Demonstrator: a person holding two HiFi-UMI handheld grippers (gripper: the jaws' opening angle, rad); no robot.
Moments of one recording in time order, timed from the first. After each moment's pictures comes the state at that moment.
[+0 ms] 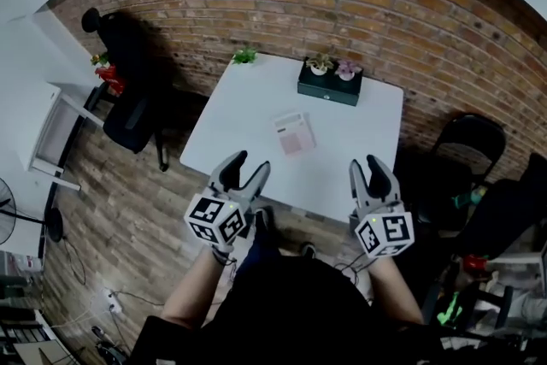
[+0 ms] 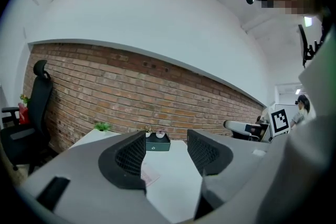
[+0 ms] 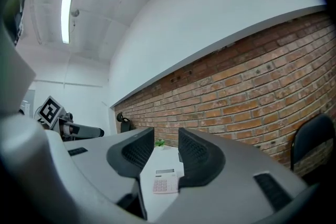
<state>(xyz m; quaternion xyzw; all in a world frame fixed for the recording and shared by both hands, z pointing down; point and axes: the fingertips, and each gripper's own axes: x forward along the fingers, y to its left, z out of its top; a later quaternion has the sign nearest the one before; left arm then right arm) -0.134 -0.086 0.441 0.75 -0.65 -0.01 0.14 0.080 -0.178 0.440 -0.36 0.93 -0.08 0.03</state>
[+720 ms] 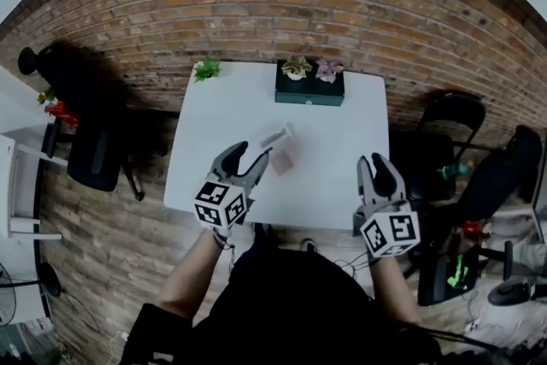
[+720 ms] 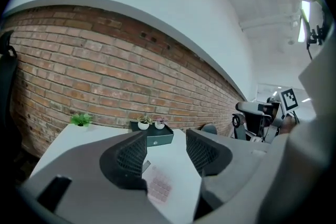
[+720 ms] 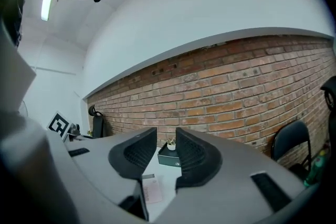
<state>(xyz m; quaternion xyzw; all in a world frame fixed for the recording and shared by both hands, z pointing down) -0.223 -0.239 0.523 0.82 -0.54 0.04 0.19 0.025 -0.257 0.454 -0.48 0.87 -0.09 -0.01</state>
